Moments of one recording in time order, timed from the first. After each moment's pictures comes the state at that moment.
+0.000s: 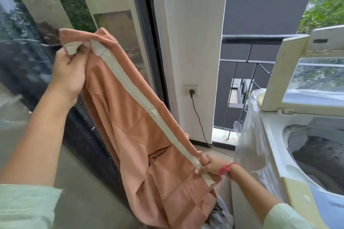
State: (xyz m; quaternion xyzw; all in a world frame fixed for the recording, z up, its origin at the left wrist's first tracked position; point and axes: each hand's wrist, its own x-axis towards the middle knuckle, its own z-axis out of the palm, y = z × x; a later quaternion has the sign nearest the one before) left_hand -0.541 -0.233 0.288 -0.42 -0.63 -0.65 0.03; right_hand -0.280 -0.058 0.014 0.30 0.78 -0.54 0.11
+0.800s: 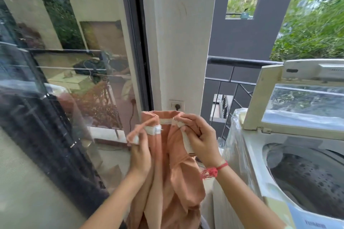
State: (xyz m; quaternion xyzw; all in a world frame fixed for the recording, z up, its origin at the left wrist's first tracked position) left_hand -0.422 -0.183 0.138 -0.30 -0.62 -0.71 -0.14; right_hand -0.312 -0.078 0.144 0.16 0.72 -0.48 -0.48
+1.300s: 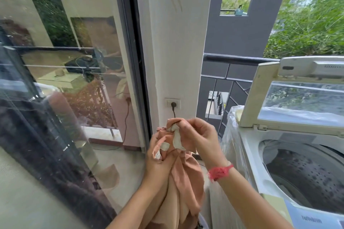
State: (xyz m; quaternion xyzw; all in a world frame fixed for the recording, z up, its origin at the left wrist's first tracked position) left_hand -0.408 -0.171 0.101 -0.41 -0.53 -0.71 -0.21; right_hand -0.305 -0.083 0.153 0.24 0.64 -0.58 -0.44
